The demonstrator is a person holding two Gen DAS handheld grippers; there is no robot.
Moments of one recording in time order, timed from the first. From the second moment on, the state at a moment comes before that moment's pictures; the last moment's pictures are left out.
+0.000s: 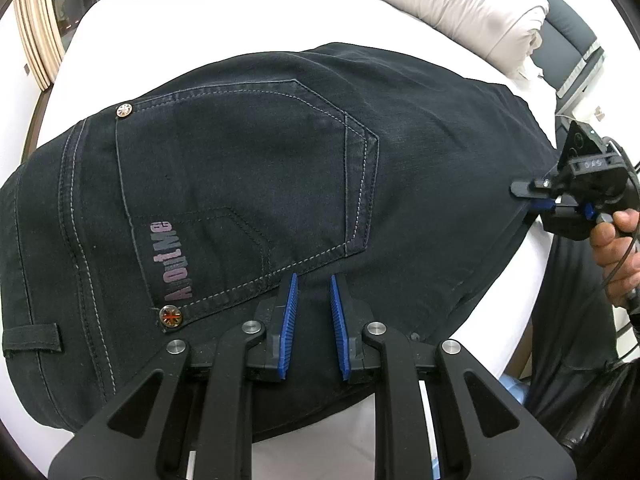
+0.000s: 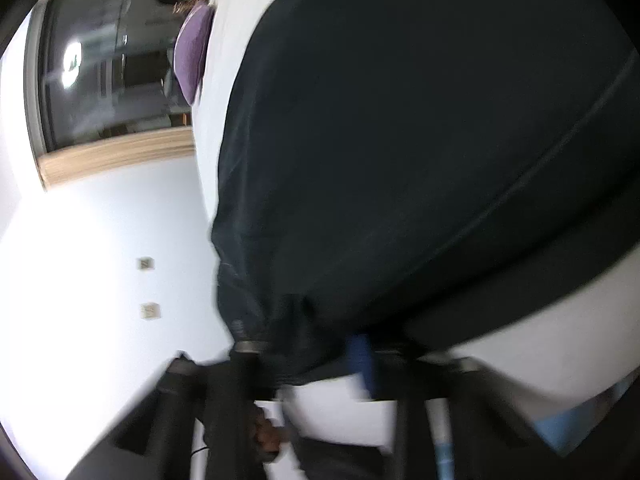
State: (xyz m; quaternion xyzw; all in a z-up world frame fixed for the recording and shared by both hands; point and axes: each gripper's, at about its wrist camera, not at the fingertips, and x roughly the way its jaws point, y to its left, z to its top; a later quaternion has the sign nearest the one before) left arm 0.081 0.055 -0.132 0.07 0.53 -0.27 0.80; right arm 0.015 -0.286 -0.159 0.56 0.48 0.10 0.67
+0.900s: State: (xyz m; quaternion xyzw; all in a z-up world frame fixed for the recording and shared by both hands) left arm 0.072 0.049 -0.118 0.10 0.53 -0.27 0.80; right arm -0.003 -0.305 -0.078 0.39 0.50 0.04 0.77
